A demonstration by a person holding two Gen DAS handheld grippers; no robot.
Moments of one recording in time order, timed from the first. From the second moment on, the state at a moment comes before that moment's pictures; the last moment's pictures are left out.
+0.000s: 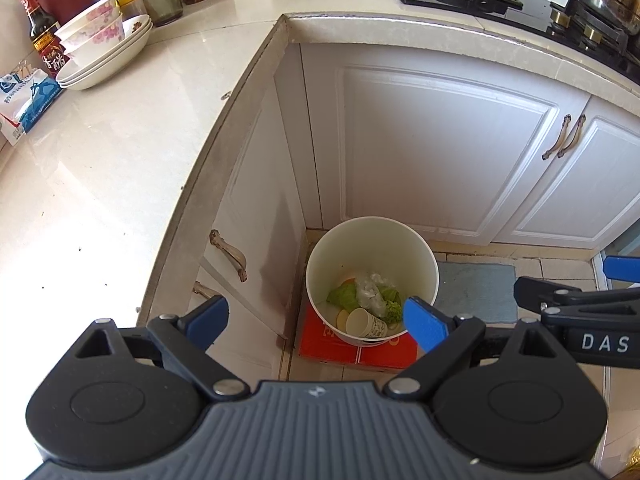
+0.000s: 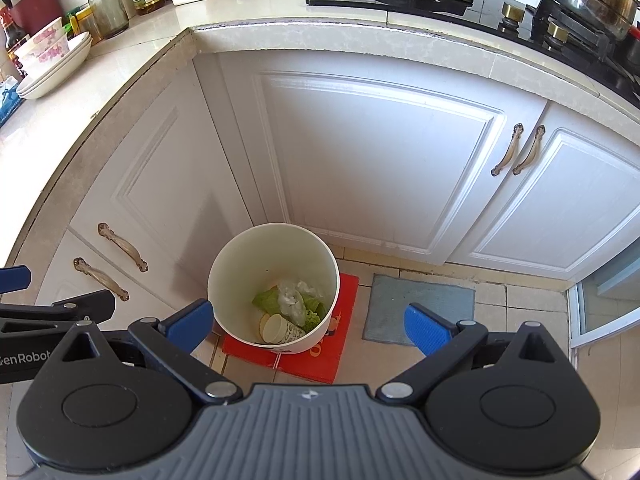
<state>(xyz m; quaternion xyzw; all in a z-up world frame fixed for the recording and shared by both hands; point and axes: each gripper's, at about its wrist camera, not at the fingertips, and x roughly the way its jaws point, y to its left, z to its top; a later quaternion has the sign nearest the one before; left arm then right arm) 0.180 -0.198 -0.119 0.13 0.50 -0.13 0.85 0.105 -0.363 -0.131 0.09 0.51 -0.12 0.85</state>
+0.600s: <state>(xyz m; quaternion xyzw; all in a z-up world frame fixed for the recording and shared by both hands) 0.183 -0.201 -0.120 0.13 0.50 -0.13 0.85 0.108 -0.364 -0.132 0.09 0.51 -0.12 0.85</state>
